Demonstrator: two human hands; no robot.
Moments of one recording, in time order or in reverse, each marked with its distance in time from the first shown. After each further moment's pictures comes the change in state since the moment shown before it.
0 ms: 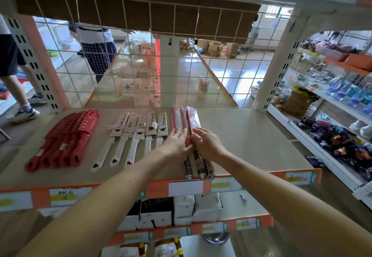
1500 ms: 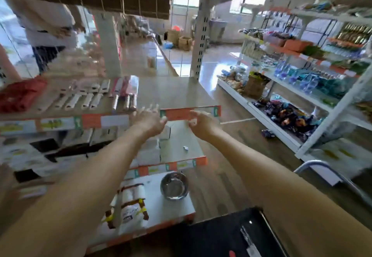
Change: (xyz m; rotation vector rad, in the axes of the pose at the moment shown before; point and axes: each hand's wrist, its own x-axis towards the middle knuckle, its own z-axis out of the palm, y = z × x) left_hand -0.135 0.159 0.091 0.186 0.267 -0.101; right_hand -0.221 0.129 -0.079 -0.225 0.149 0.135
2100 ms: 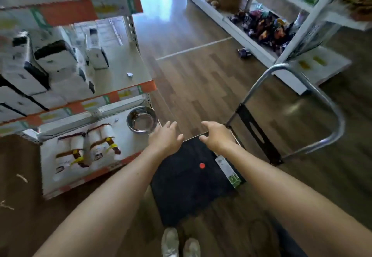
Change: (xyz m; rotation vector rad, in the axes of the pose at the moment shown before) left_hand -0.119 0.186 0.275 -0.071 -0.414 0.178; right_hand -0.175 0.273 0.124 0.079 -0.331 0.352
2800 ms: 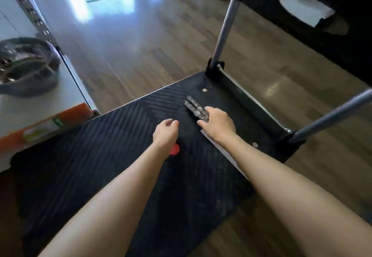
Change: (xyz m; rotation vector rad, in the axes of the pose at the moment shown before) left_hand 0.331 0.011 0.543 -0.969 -0.023 -0.226; right_hand 0.295 0.347 0.413 0.080 0.220 0.211
